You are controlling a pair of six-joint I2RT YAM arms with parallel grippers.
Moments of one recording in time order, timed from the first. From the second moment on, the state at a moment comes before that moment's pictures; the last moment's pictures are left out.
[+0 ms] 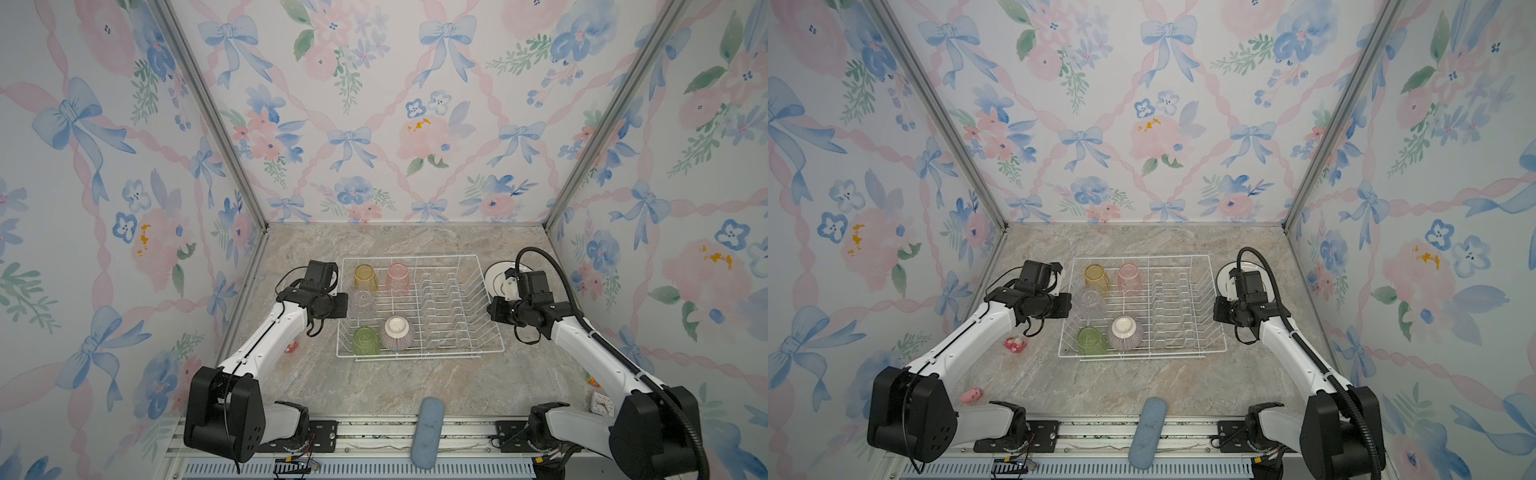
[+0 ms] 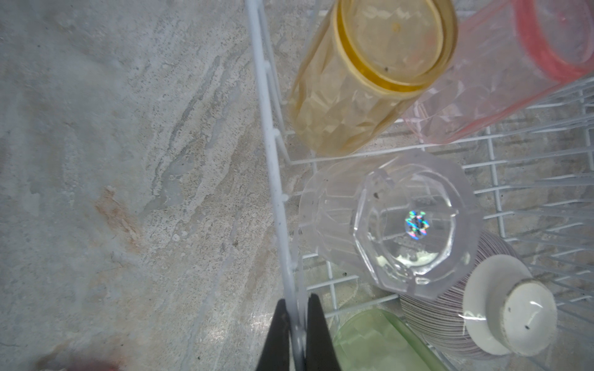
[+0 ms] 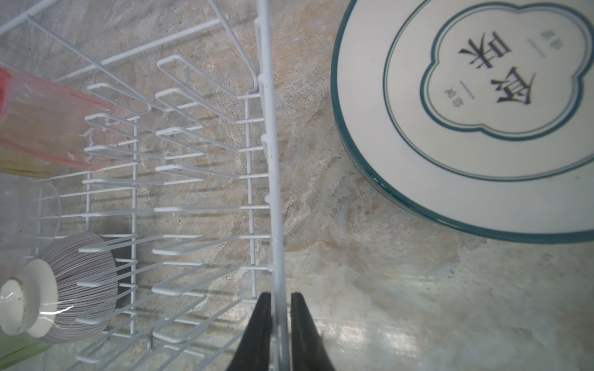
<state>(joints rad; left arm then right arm) -0.23 1.31 0.93 -0.65 0.08 -0.19 0.17 1.22 0.80 -0.53 -0.18 0.31</state>
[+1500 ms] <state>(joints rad) -0.22 1.20 0.97 -0.64 0.00 -0.13 0.18 1.25 0.90 -0.54 -0.13 0.28</state>
